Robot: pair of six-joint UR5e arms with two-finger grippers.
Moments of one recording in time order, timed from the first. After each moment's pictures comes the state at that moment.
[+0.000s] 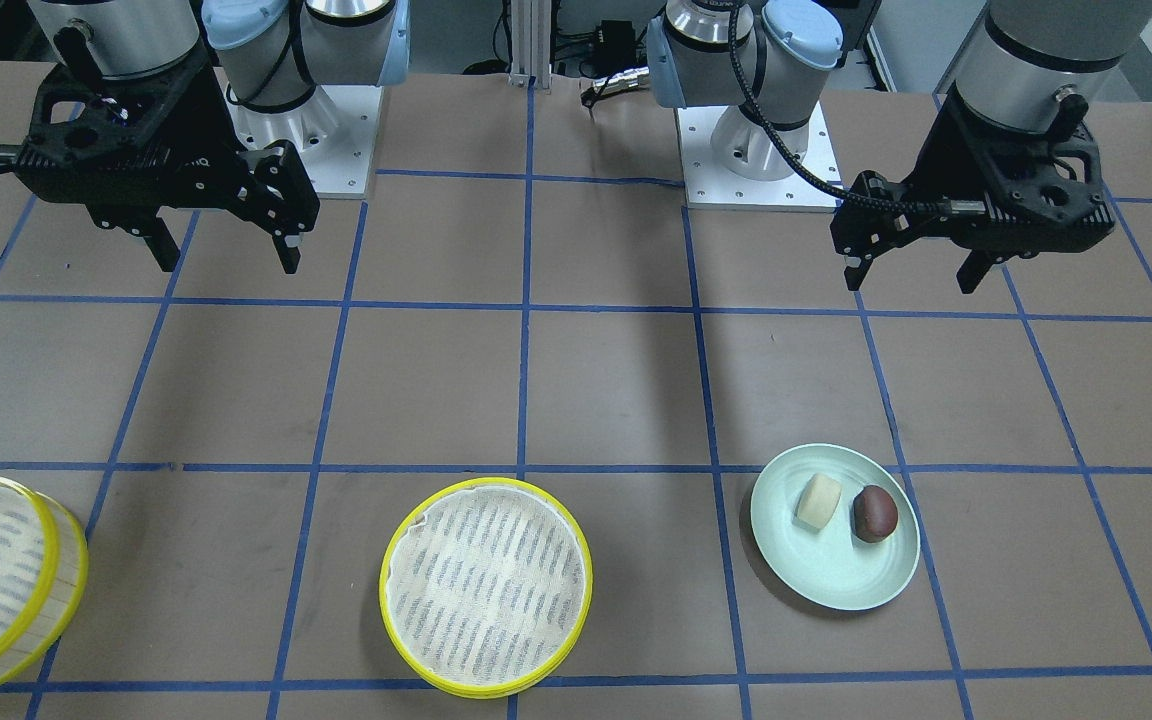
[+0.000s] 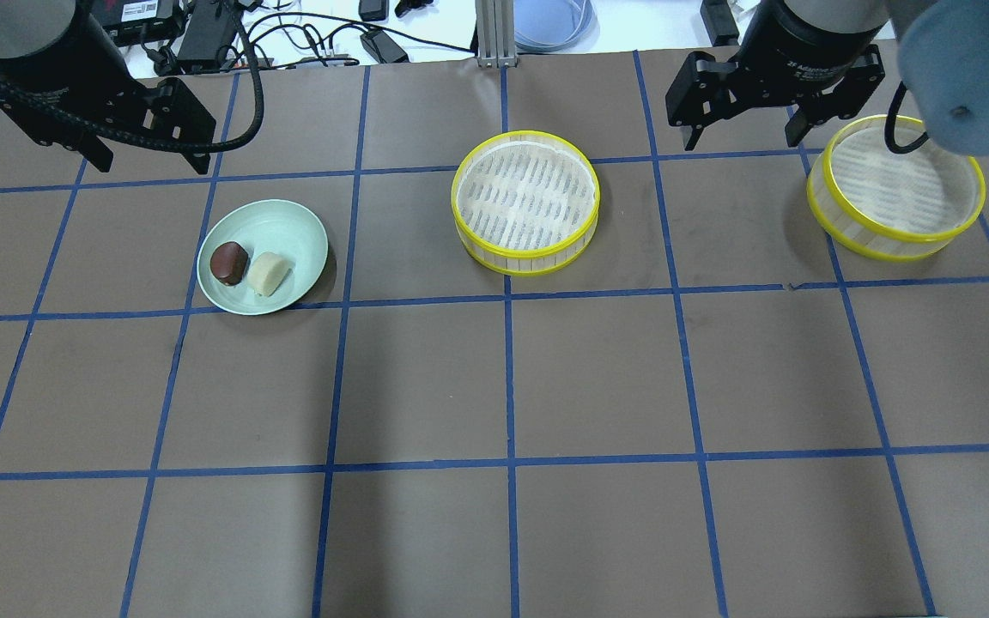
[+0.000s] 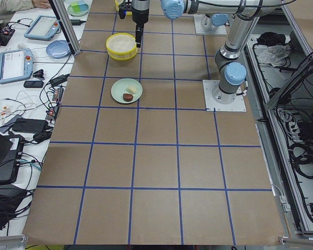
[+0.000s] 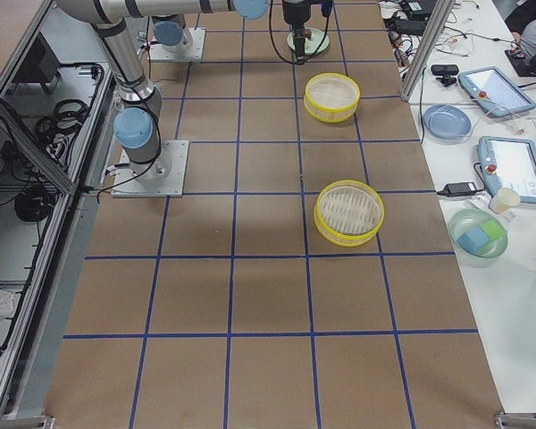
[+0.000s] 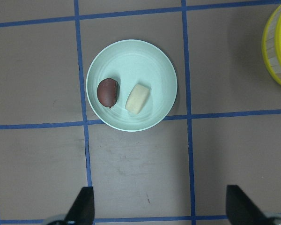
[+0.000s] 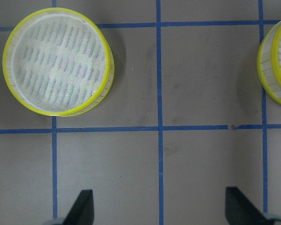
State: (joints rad) left arm -1.46 -1.58 -1.51 -1.53 1.62 0.16; right arm 1.60 -1.57 1.53 -1.69 -1.57 0.05
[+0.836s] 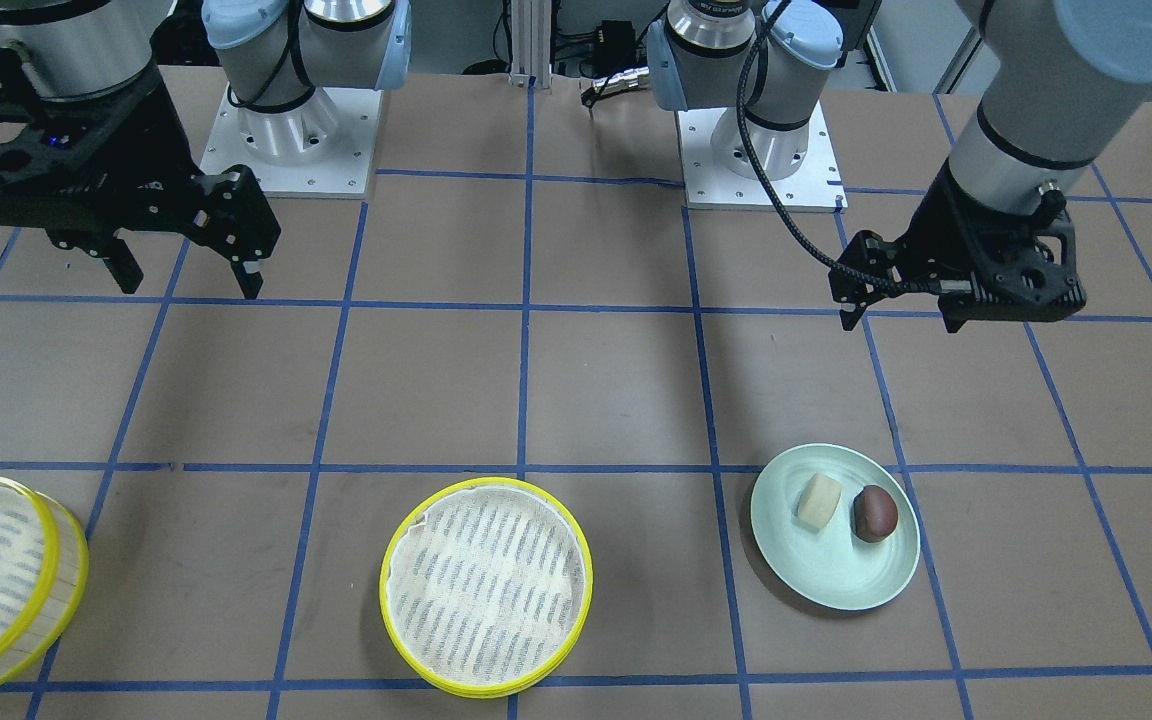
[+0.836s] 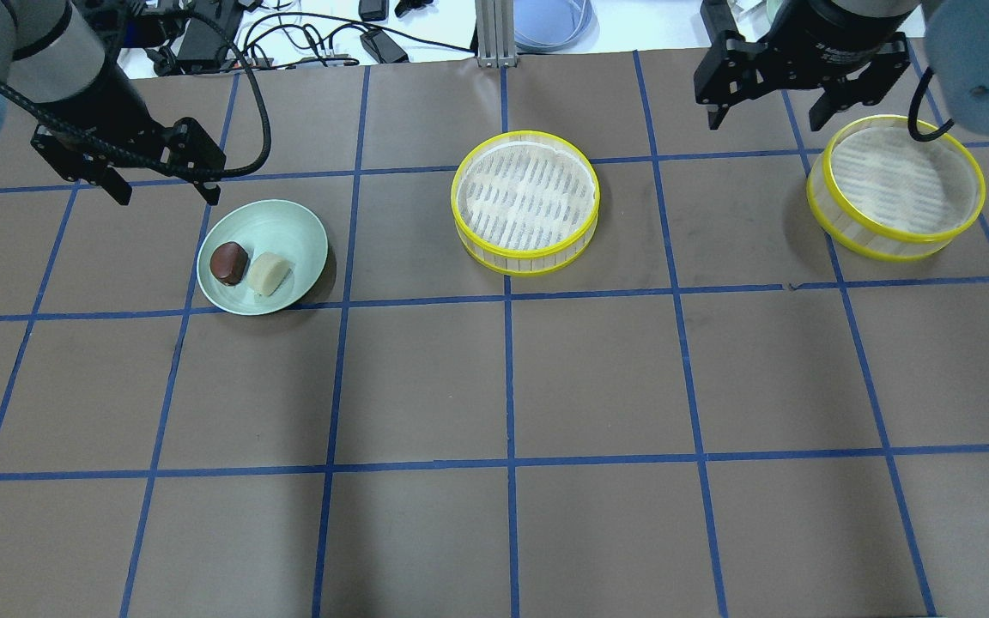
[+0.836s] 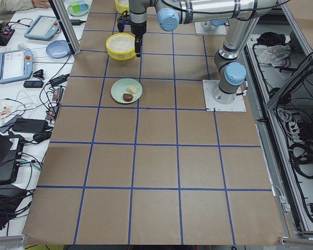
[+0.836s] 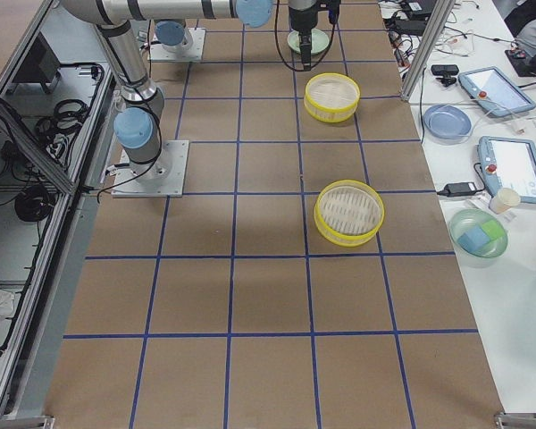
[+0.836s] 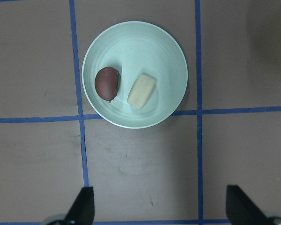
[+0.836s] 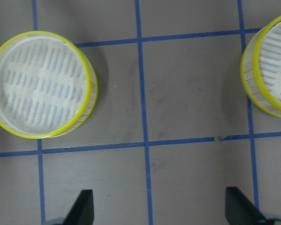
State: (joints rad) left arm -1.41 -1.64 -1.62 -1.43 1.61 0.22; right arm 1.50 -1.54 1.53 -1.74 -1.55 0.00
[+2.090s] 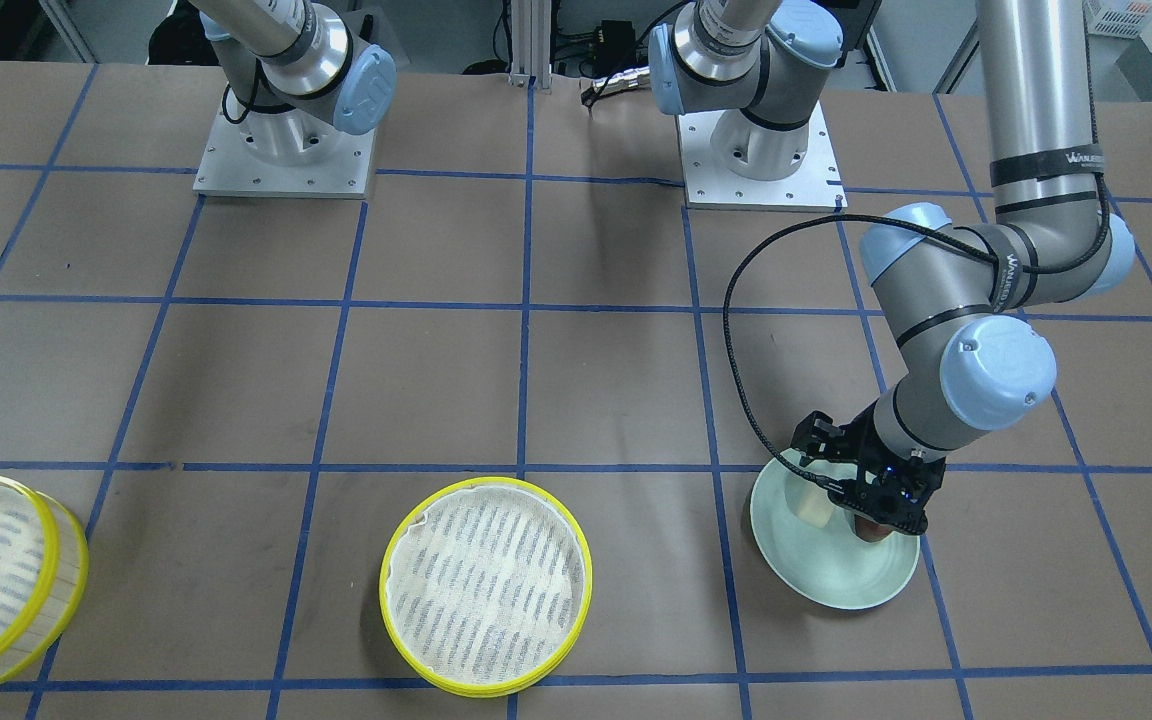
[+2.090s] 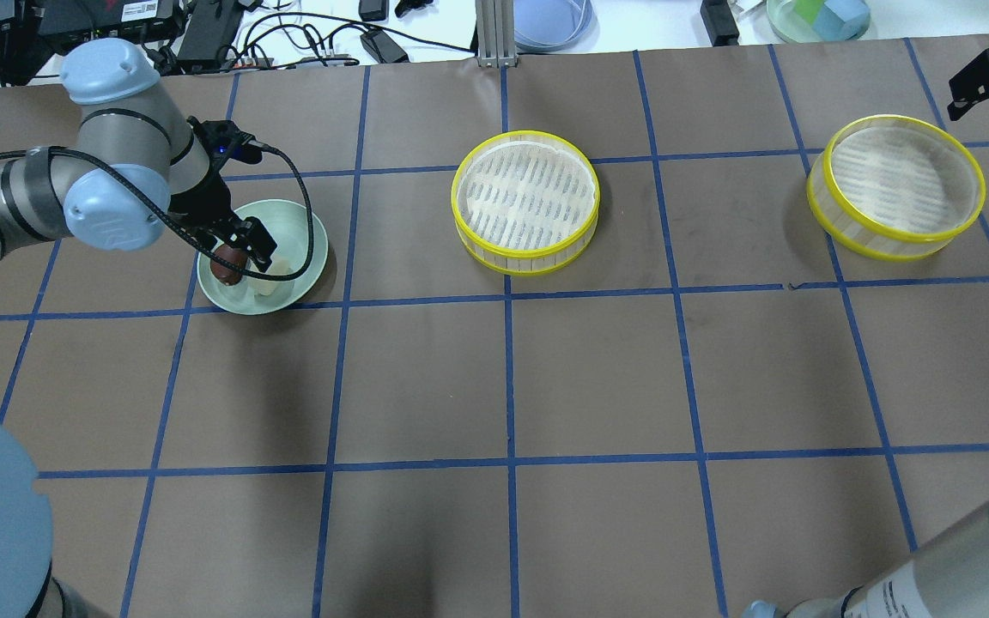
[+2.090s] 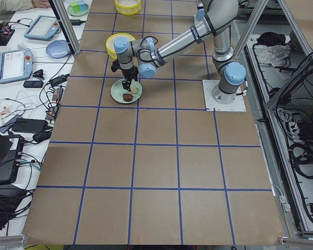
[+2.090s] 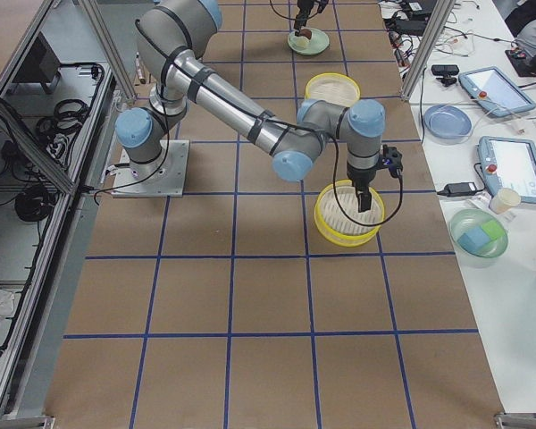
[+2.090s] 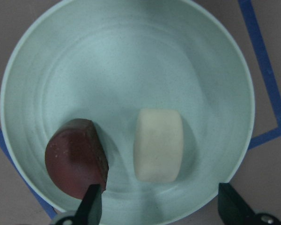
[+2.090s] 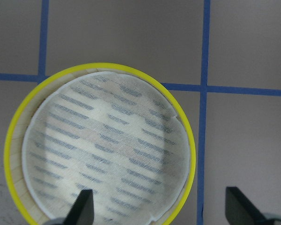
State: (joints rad) left arm -1.38 -1.99 -1.74 -1.08 1.61 0.62; right arm 1.00 -1.06 1.39 -2.10 -1.52 -0.65
